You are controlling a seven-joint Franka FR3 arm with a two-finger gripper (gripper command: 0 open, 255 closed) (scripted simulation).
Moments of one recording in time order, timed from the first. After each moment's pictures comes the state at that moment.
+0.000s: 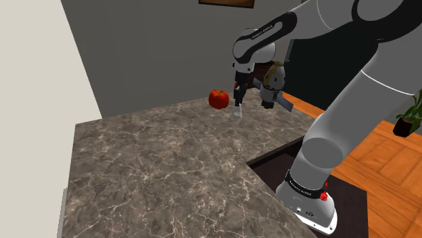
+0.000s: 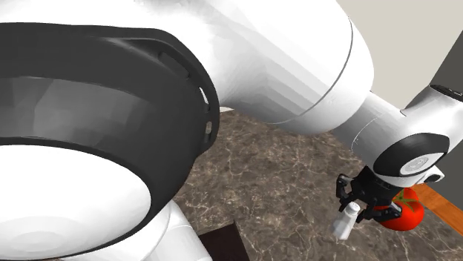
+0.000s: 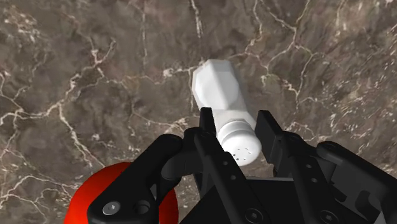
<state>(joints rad) -0.06 -0.24 -0.37 -2.40 -0.02 2.11 -0.55</state>
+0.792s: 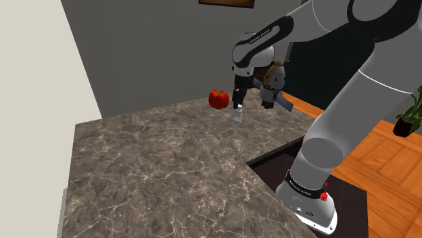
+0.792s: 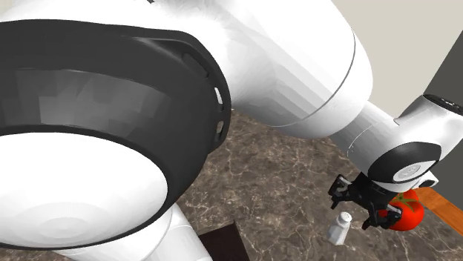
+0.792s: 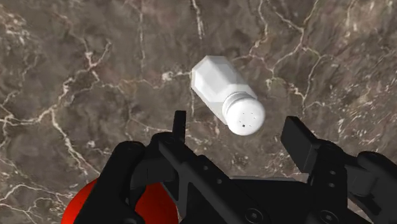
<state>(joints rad) -0.06 -0.21 -0.38 -2.43 -0.01 2.16 -0.56</state>
